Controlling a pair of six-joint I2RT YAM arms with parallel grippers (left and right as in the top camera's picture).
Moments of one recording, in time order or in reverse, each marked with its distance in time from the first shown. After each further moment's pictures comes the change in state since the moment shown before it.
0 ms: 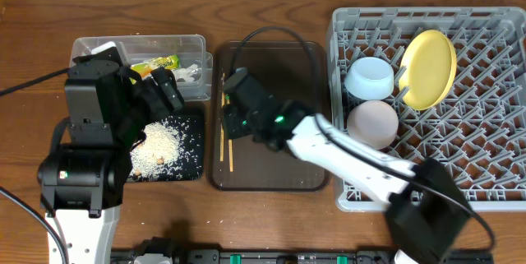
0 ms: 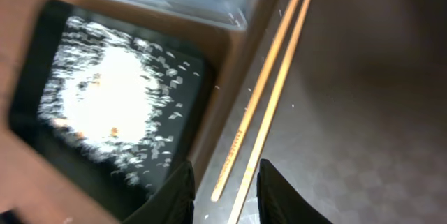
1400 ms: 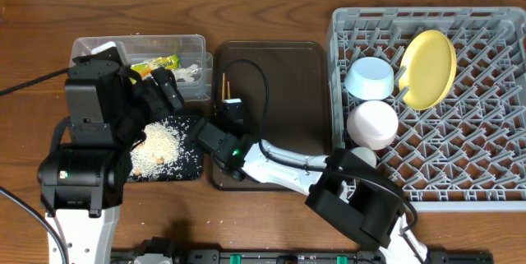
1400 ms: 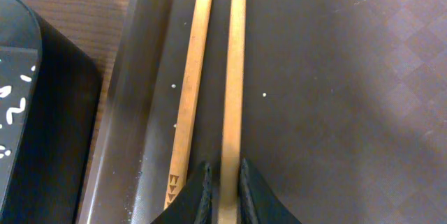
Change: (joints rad) left arm 0.000 0.000 0.000 0.000 0.000 0.000; right arm 0.166 0.290 0.001 0.136 0.462 0.238
